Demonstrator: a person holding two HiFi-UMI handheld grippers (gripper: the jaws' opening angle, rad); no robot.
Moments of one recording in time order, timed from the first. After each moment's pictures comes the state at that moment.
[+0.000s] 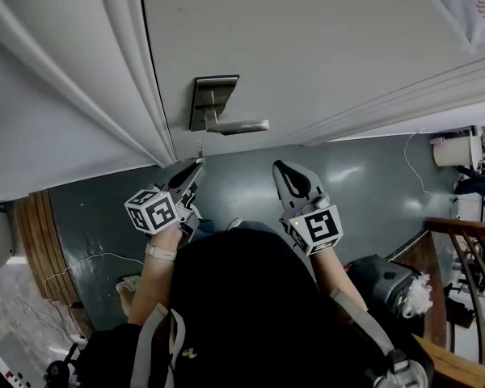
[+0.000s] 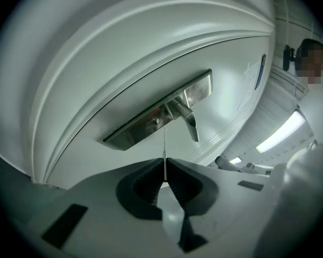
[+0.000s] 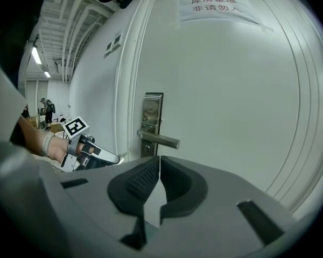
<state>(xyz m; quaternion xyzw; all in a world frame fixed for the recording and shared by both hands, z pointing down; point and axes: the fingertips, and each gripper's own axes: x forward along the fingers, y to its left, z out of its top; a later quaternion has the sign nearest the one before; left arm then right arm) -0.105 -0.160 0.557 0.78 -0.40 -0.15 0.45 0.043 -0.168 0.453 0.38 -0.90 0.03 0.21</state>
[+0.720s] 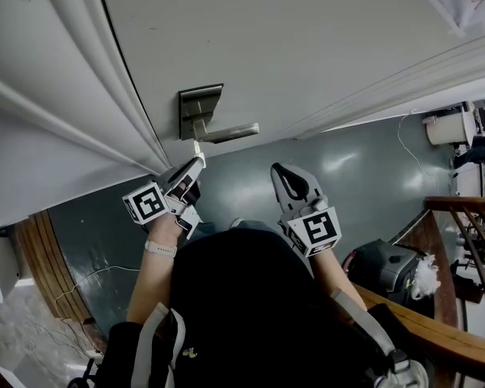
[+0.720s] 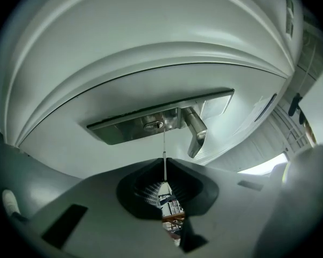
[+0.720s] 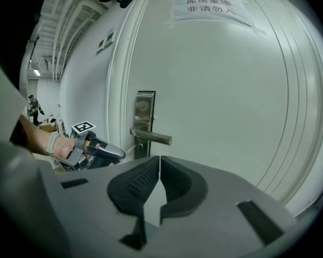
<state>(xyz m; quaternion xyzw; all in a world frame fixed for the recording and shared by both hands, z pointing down) -0.097 -0.196 0.550 0.74 -0.31 -0.23 0.55 0.056 -0.171 0.457 0.42 -0.88 0.03 0.21</state>
